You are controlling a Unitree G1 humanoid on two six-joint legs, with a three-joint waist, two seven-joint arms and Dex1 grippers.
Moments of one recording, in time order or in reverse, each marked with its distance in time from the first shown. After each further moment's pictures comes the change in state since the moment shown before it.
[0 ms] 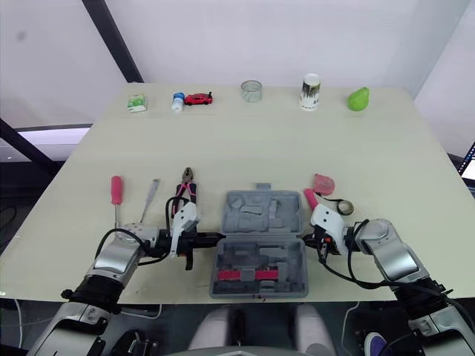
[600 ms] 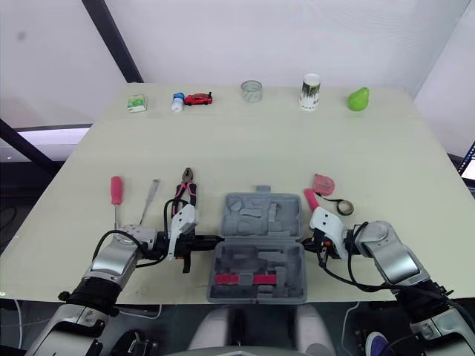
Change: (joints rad) left arm 0.007 0.007 -0.001 -0.002 0.000 -0.003 -0.026; right arm 0.022 -0.016 0.012 -0.042 0.017 0.036 0.015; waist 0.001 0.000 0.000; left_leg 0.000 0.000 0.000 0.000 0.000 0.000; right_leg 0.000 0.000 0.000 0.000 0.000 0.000
